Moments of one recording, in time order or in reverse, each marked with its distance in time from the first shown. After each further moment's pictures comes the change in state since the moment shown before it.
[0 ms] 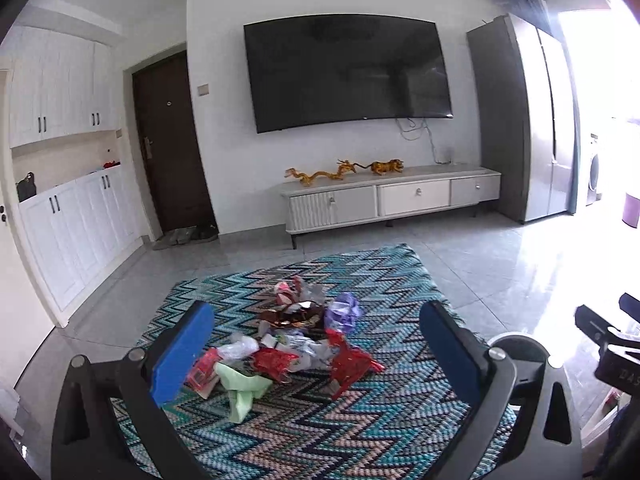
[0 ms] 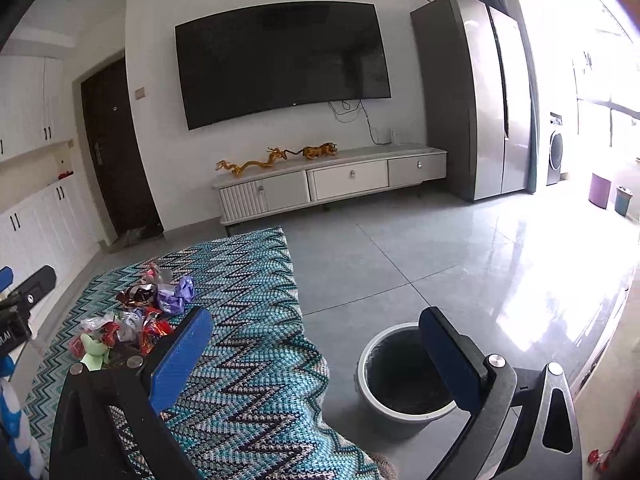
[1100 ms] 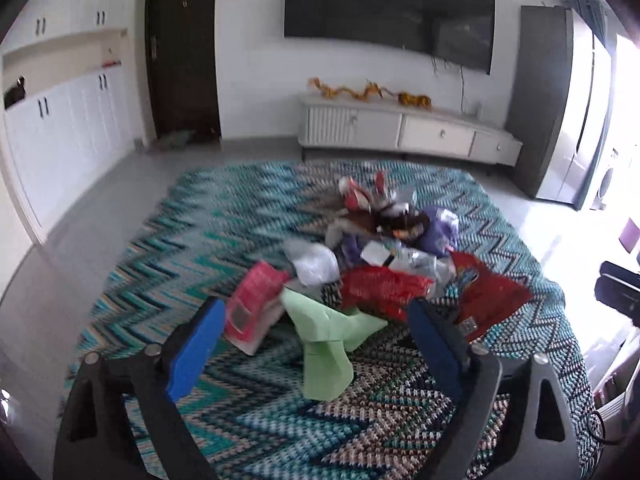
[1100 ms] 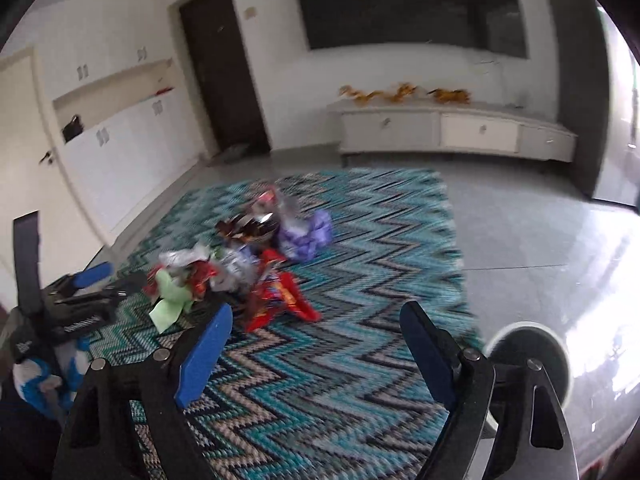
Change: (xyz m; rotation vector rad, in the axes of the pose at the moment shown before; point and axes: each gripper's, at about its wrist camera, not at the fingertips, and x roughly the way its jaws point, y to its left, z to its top) left arm 0.123 0.127 -0.083 -0.161 0.319 -0.075; right arm 0.154 0.045 0.037 -0.205 0.217 0.310
